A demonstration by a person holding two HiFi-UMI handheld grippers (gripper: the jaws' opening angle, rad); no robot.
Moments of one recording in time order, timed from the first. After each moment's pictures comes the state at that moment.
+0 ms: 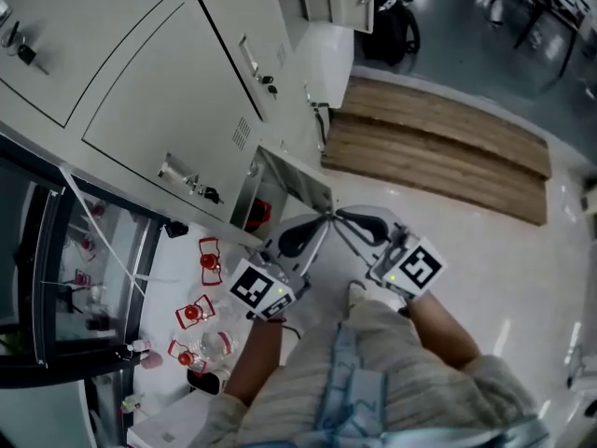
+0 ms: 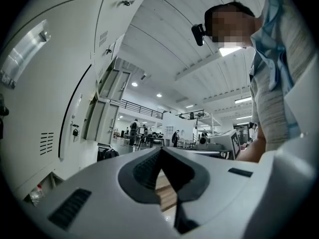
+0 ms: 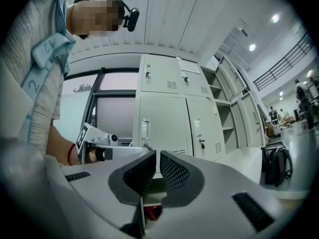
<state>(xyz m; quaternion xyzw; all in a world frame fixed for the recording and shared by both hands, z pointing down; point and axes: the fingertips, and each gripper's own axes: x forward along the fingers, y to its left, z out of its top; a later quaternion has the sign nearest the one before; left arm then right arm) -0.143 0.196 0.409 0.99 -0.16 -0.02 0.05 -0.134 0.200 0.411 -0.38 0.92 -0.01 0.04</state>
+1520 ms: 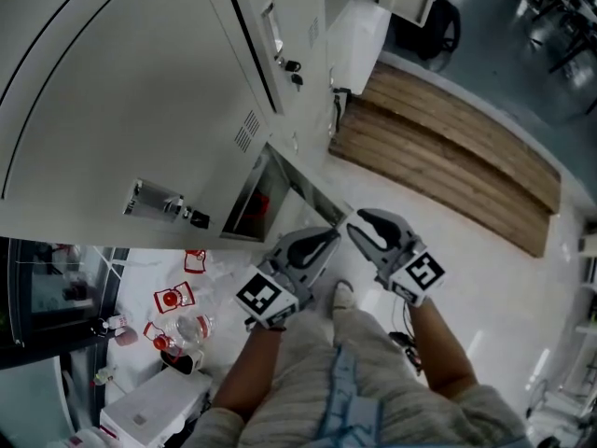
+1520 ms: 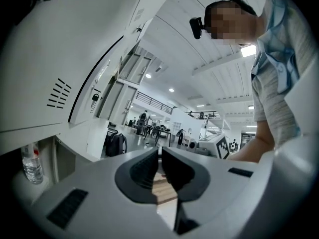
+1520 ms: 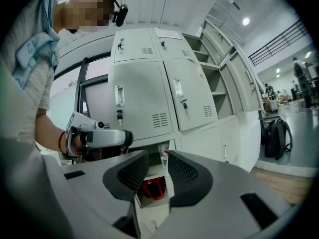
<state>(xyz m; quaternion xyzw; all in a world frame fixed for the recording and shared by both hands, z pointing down) -0.139 0.130 0.510 0.97 -0.19 0.02 0.14 -0.110 0.109 0.536 -0.37 0.92 -0.12 -0.04</state>
